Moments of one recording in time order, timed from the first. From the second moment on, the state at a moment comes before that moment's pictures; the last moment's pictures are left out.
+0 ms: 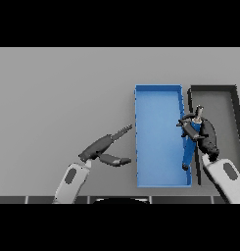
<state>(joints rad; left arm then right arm) -0.13 -0.02 -0.38 -1.64 -0.20 -0.44 0.11 -0.16 -0.77 0.36 -1.84 -0.57 -0.60 0.61</state>
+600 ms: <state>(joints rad) -0.13 -0.03 -0.38 -1.64 -0.21 -0.43 0.12 -0.45 -1.06 0.83 -1.72 -0.81 -0.58 0.61</state>
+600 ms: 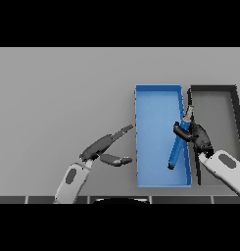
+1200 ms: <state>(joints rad) -0.12 -0.02 -0.38 -1.66 -0.21 -0.43 0.11 -0.56 -1.08 0.99 -1.67 -0.83 -0.56 0.61</state>
